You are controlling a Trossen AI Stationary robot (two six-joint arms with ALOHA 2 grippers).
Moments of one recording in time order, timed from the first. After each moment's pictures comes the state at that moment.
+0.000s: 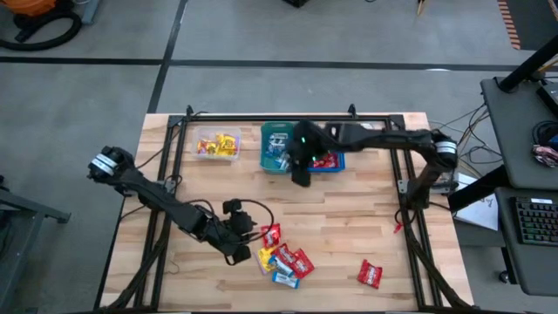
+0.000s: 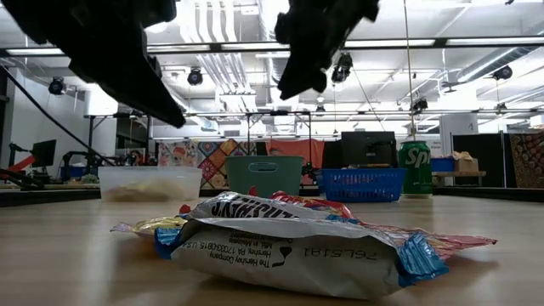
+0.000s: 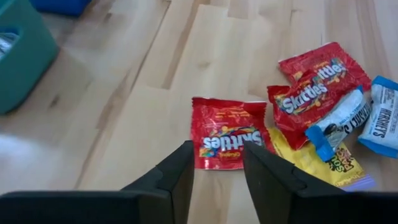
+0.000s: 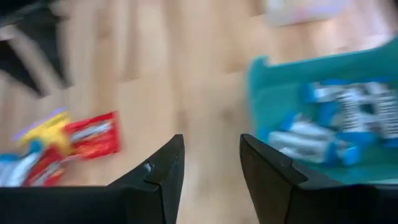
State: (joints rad) left arm -0.54 1.51 0.84 -0.22 -0.53 -0.59; right arm -0.23 1.71 1.47 -0.63 -0.19 0.01
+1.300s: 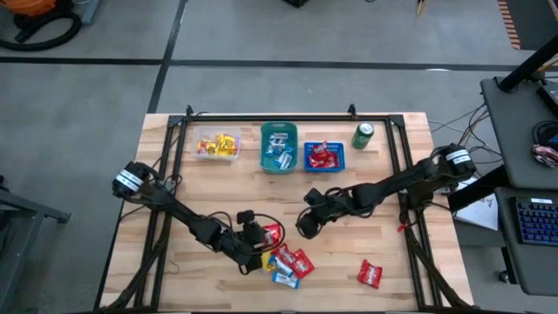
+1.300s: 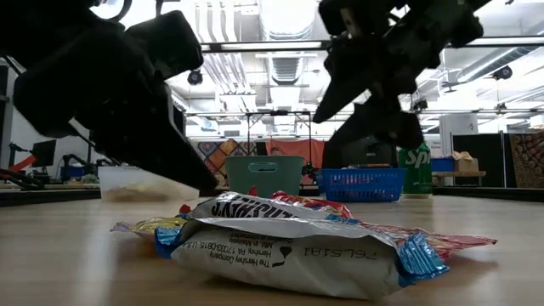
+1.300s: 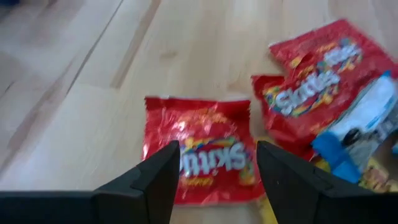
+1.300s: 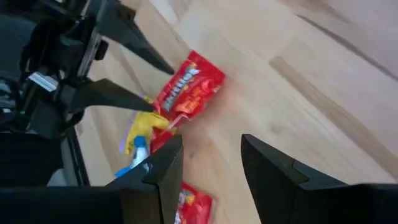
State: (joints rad) left arm -0.54 1.80 0.84 0.11 -0.54 -0.53; right arm 0.23 1.62 0.86 0.03 0.02 1.05
